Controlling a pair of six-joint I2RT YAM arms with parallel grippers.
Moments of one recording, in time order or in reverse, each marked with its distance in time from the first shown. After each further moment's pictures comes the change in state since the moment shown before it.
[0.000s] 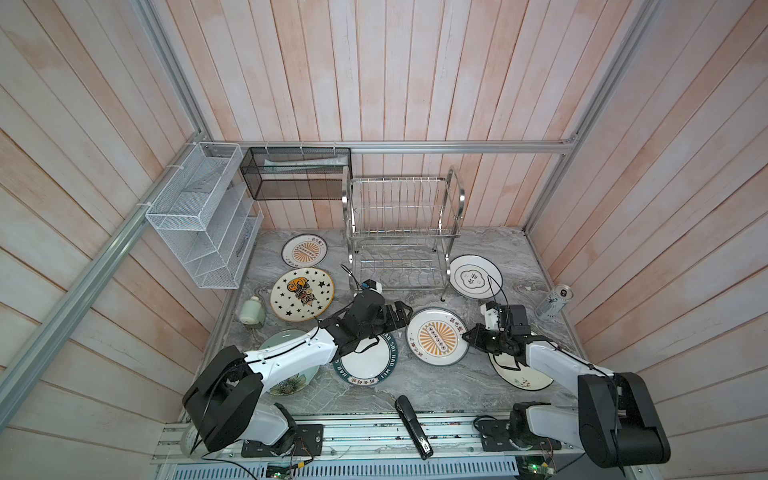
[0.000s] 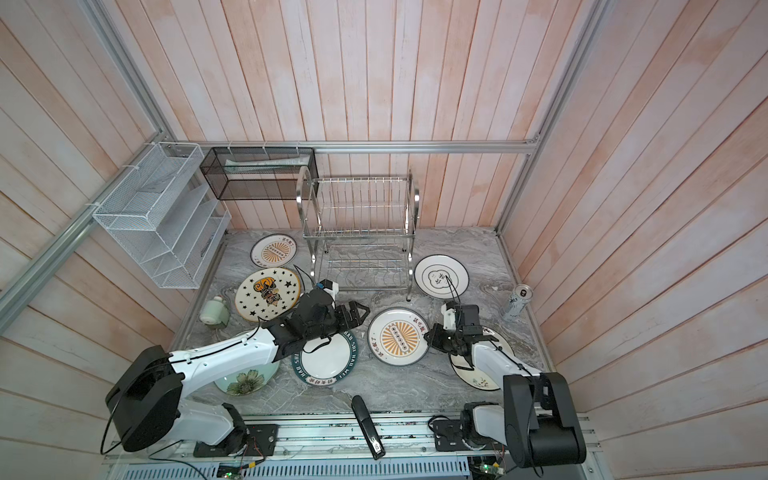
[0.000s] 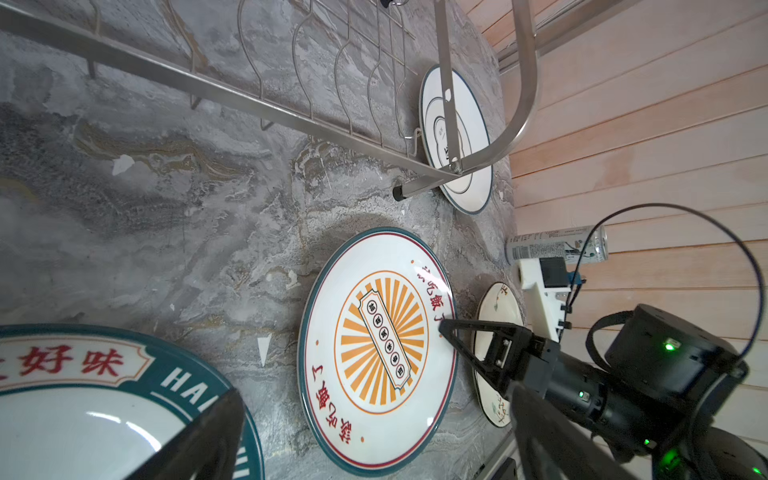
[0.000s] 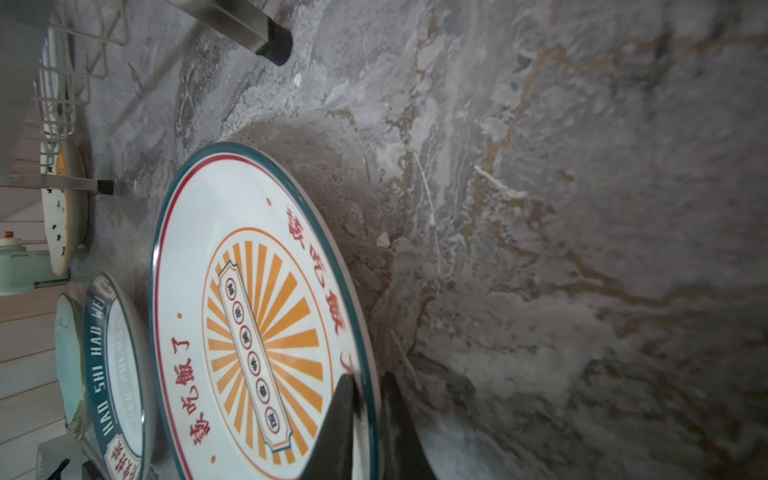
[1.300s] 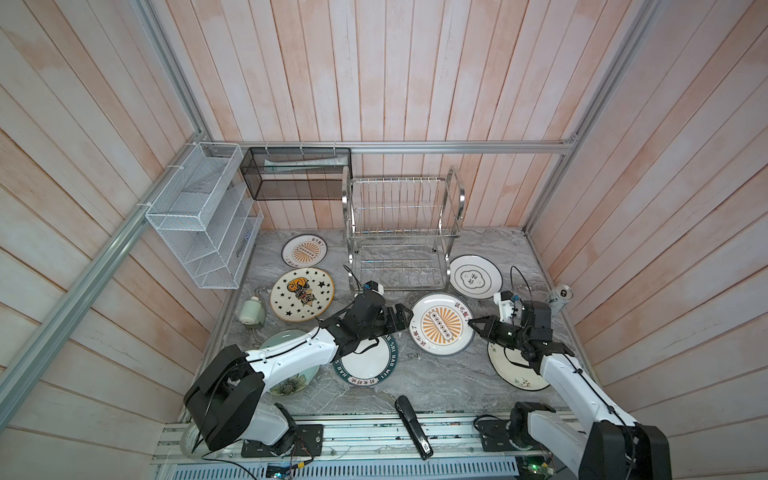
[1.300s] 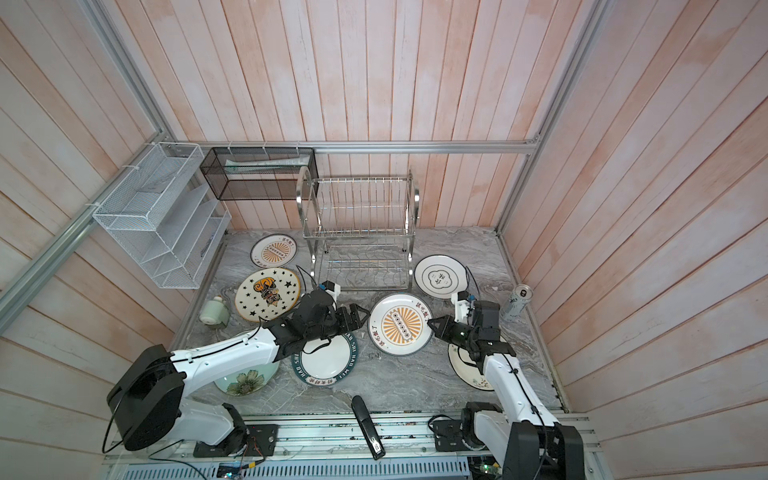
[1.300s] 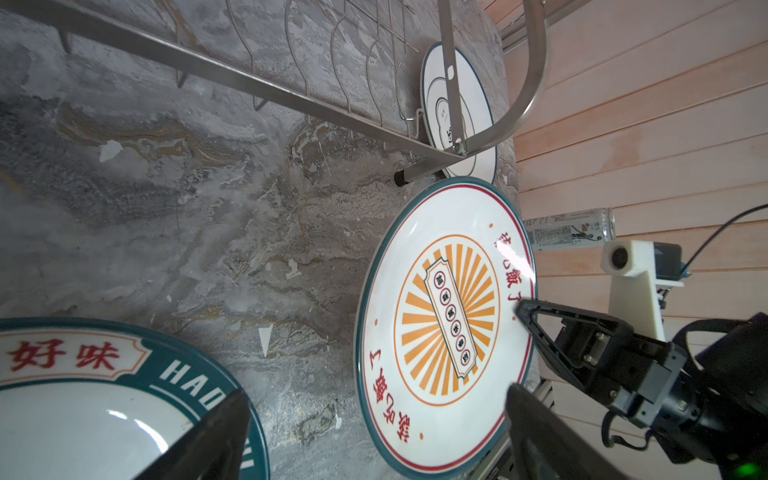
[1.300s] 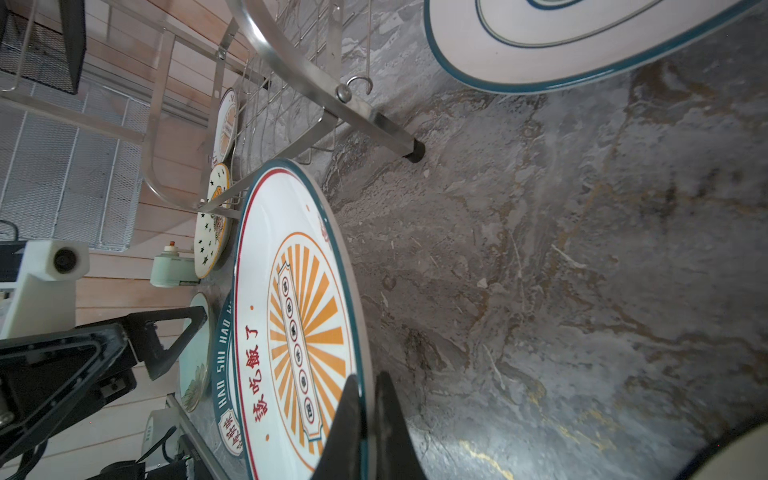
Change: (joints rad) left arm 0.000 0.004 0.000 -0.005 0.039 0.020; right arm -0.127 -0.256 0.012 -0.042 -0.238 0.021
